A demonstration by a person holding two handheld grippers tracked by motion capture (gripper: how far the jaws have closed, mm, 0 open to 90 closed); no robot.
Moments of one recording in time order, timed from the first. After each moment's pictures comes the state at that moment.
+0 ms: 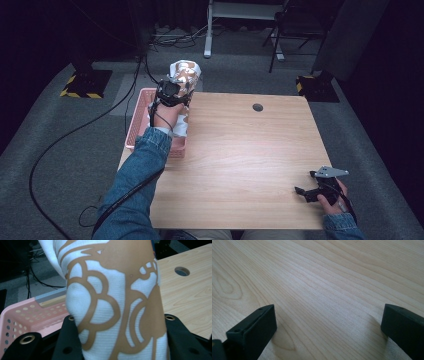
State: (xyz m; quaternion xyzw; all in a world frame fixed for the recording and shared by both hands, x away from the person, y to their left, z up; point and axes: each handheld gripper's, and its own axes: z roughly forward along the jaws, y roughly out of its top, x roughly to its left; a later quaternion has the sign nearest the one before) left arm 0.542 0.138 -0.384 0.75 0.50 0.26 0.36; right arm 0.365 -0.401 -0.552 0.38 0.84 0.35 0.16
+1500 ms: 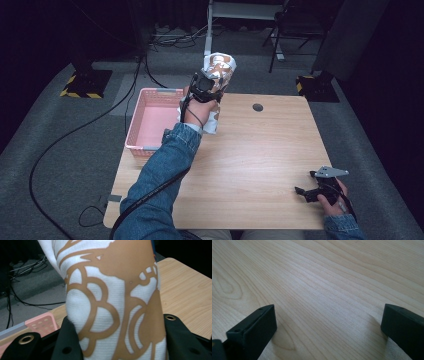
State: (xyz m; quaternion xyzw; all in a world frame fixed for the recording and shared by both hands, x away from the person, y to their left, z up) left arm 0.537 0.044 -0.353 0.77 0.44 0.25 0.39; right arm 0.365 -0.401 -0.552 0.38 0.84 0.35 0.16
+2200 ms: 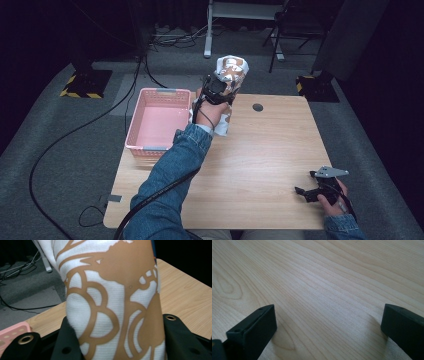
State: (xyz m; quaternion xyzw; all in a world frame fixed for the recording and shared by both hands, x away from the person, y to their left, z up) left arm 0.540 0.011 -0.362 0.77 0.43 0.23 0.41; right arm 0.365 -0.401 -0.552 0.38 0.84 0.35 0.16
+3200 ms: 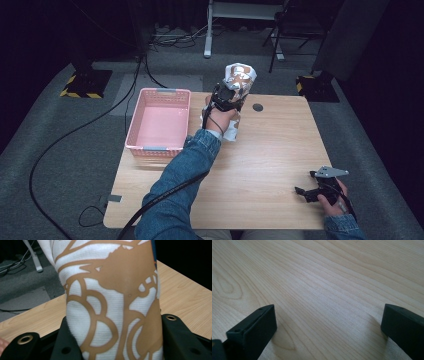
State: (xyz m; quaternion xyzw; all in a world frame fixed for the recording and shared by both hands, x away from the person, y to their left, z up) left arm 0.545 -0.017 -0.396 0.77 0.42 0.22 0.42; right arm 0.365 -0.401 -0.552 0.38 0.84 0.35 0.16
